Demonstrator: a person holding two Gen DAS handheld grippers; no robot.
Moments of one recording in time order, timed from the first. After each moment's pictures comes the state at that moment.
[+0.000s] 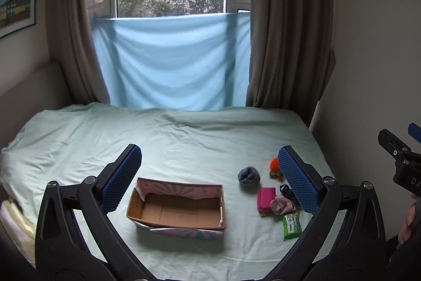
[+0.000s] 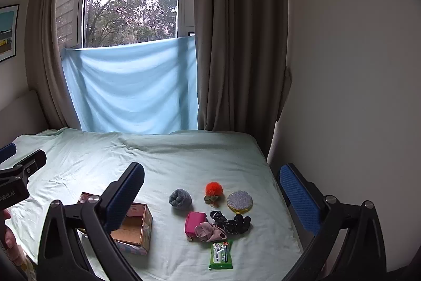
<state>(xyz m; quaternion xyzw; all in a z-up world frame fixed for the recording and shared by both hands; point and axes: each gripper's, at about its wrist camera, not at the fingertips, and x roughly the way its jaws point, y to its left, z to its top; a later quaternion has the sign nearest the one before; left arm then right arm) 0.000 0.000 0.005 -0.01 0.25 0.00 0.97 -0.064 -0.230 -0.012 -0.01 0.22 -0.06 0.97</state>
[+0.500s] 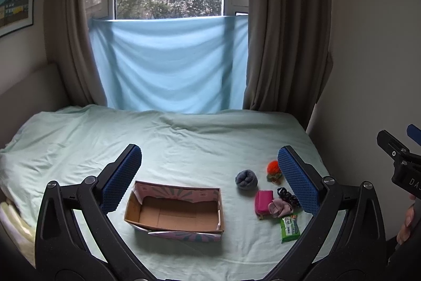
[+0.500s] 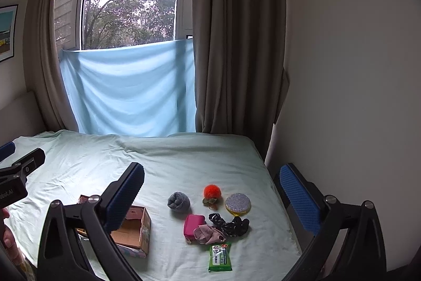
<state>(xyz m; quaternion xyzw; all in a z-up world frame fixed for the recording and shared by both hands) 0.003 0.003 0.009 -0.01 0.24 -0.01 0.97 -0.062 -0.228 -0.012 -0.01 0.22 -0.07 0.97</state>
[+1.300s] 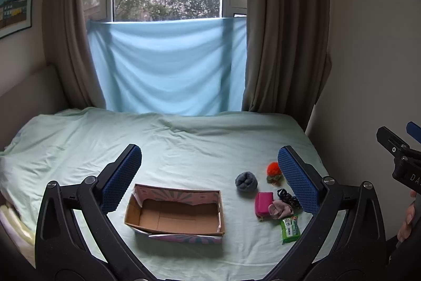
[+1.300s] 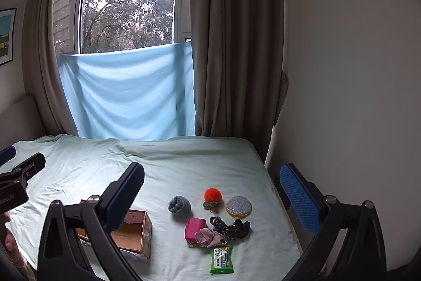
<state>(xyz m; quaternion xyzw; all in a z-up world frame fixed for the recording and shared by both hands) 0.004 0.004 0.010 -0.01 0.24 -0.01 0.97 -0.059 -0.225 -0.009 0.00 0.21 -0.08 0.98</state>
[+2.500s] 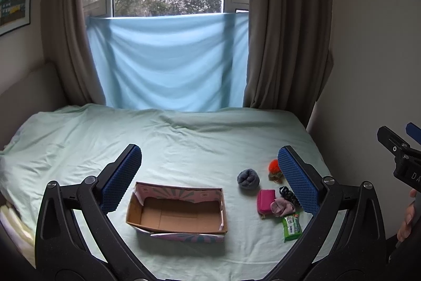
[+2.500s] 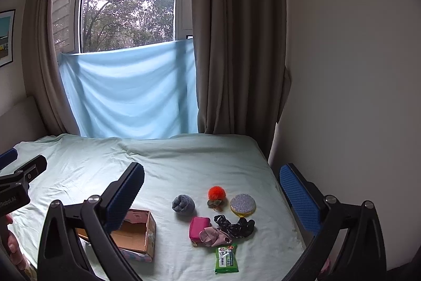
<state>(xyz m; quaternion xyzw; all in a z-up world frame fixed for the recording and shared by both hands) 0.014 0.013 0.008 -0.01 0.25 -0.01 0.97 -0.055 -0.217 -0.007 0.00 0.22 -0.07 0.97</state>
